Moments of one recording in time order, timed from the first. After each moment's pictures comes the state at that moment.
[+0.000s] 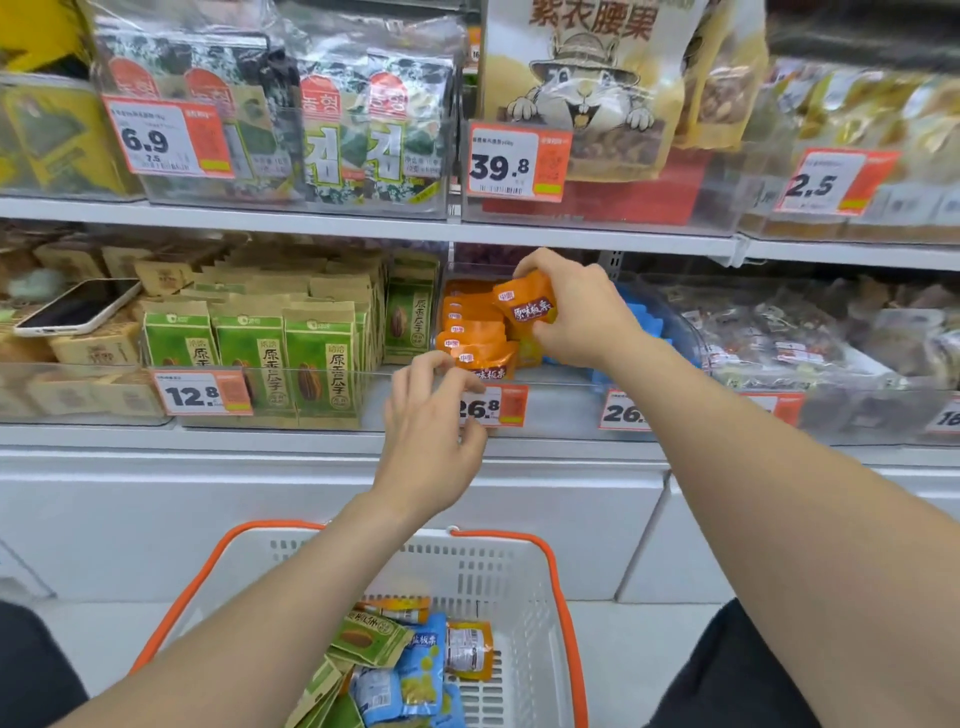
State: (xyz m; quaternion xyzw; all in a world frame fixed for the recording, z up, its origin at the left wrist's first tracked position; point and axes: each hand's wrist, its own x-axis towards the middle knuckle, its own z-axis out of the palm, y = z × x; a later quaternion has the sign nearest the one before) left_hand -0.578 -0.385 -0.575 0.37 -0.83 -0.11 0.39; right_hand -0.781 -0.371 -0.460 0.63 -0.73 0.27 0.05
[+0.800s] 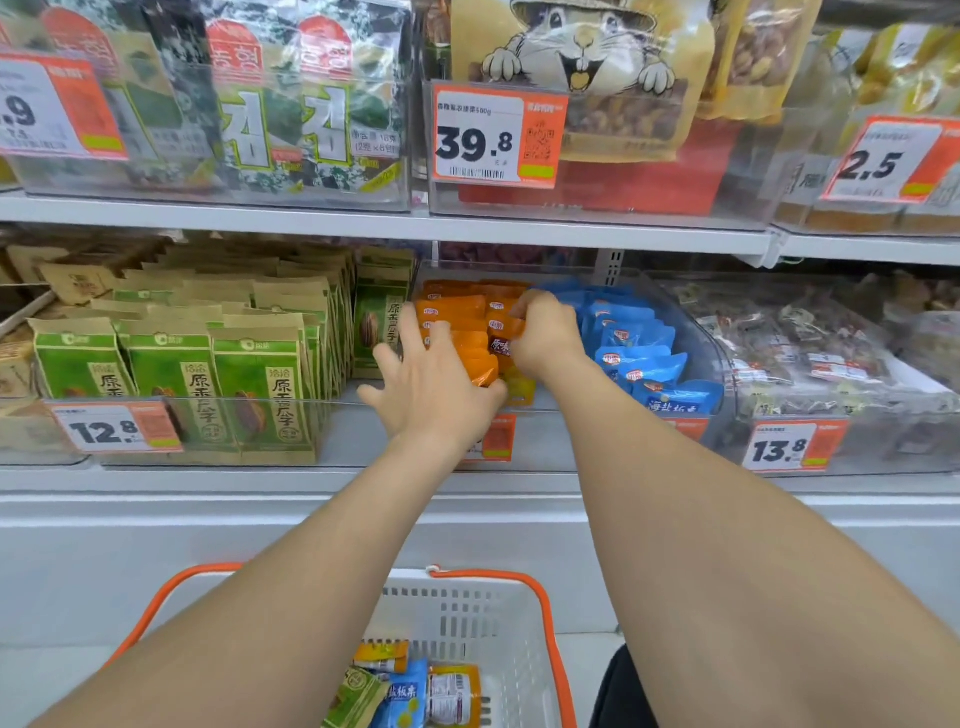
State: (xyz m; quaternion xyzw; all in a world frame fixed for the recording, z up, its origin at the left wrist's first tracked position) left_hand -0.666 -0.457 -0.548 0.58 -0.76 -0.08 0.27; right_hand -0.817 -0.476 -0.524 0.48 -0.81 0.32 -0.04
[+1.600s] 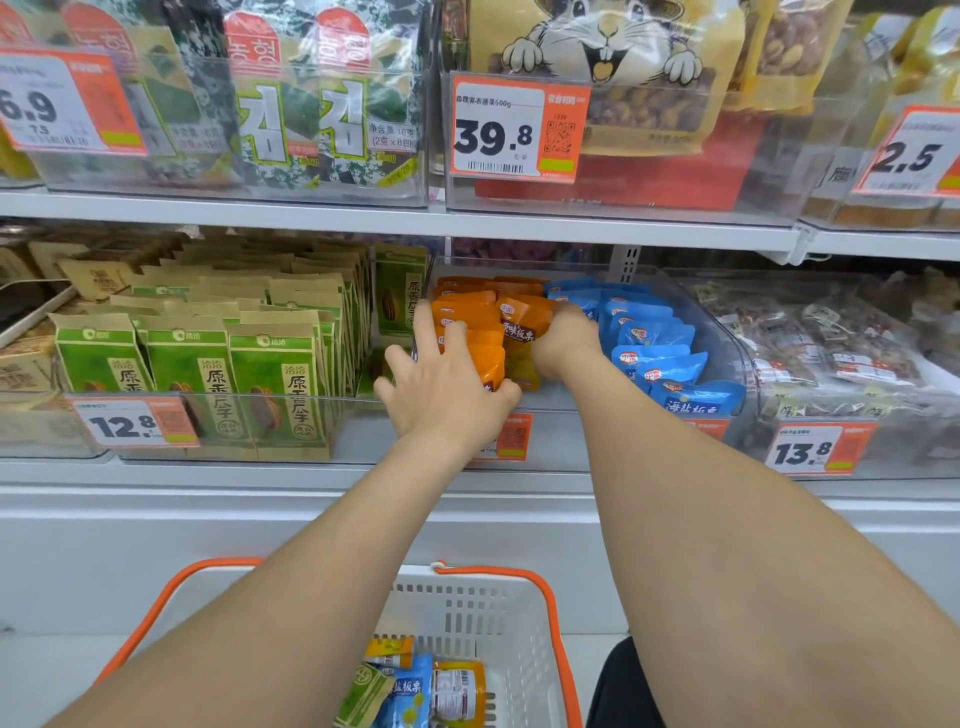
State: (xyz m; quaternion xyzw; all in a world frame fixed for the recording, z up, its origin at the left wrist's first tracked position) left_hand -0.660 -0.458 -0.552 0.56 -0.78 -0.06 0.27; right_hand -0.821 -0.485 -0.533 0.41 -0.86 0.30 -0.09
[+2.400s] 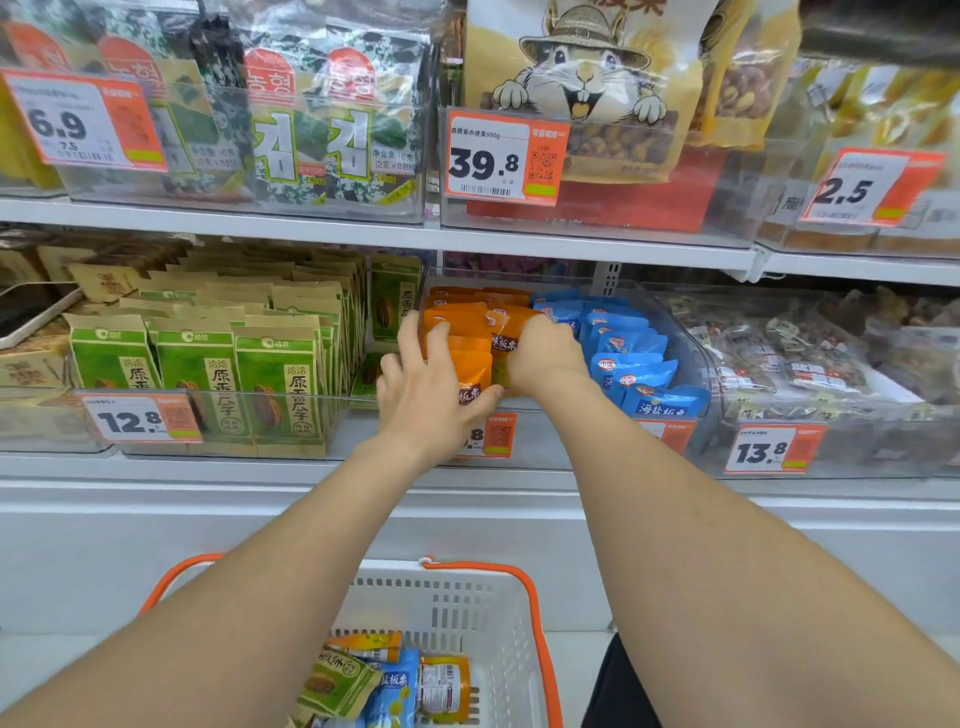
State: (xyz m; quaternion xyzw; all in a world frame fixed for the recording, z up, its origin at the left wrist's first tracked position) left_hand -0.637 -0.456 -0.554 0.48 -0.82 -0.11 0.28; right_hand -0.782 -0.440 -0.510 0.45 -0.86 0.24 -0.02
